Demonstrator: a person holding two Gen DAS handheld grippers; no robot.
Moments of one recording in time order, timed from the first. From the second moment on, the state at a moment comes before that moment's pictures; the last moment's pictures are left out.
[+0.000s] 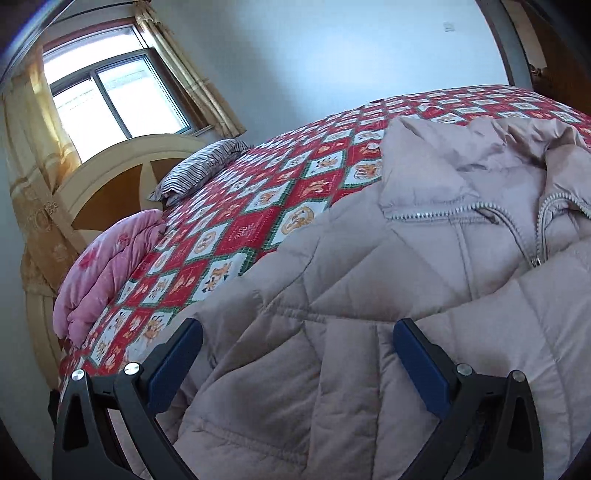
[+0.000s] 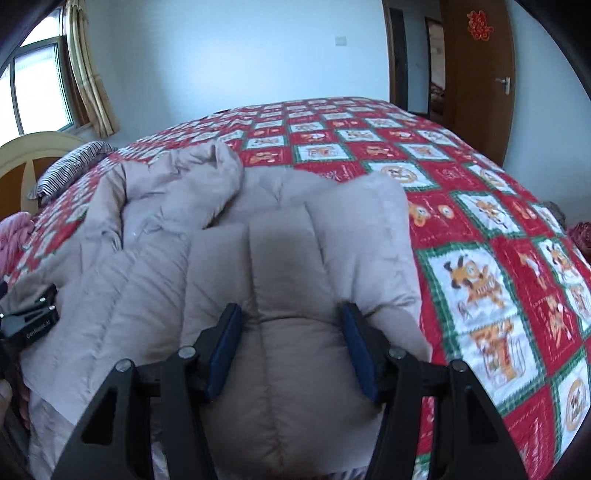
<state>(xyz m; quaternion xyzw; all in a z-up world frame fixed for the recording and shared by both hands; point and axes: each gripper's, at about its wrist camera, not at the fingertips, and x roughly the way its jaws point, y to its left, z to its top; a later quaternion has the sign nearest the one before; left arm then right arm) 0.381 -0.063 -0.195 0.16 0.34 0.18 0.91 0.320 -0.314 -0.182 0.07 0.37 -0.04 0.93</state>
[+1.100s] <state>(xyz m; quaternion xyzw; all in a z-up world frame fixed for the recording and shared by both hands) 0.289 0.102 -0.139 0.11 0.34 0.20 0.91 0.285 -0.222 -0.119 0.02 0.35 0.00 0.94</state>
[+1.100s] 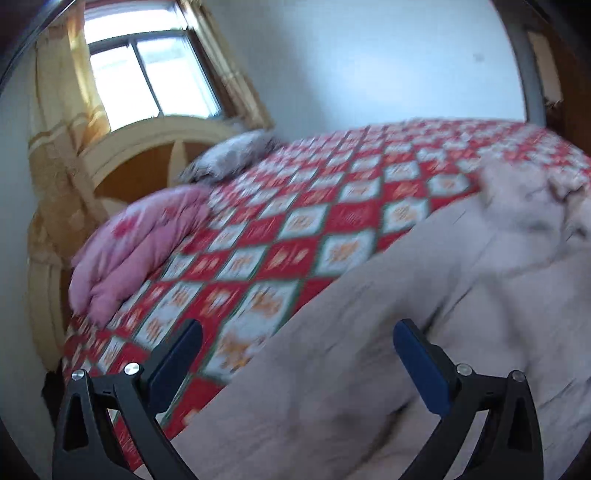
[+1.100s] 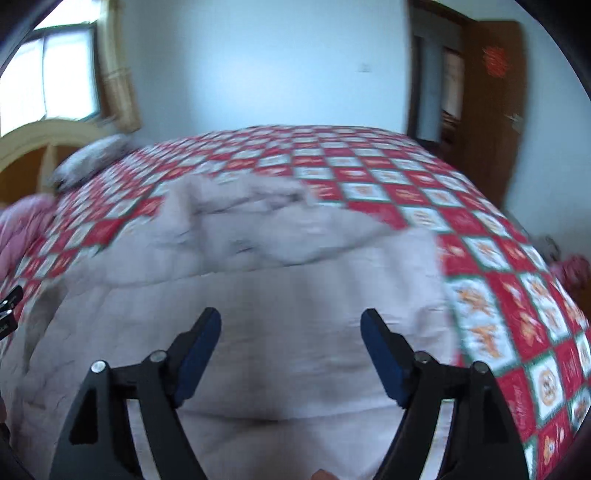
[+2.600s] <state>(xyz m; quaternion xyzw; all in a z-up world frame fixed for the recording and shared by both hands) 0.154 0.212 -0.052 0.00 0.26 0.20 0.94 0.202 -0.200 -0.139 0.00 0.33 -0.02 0.94</state>
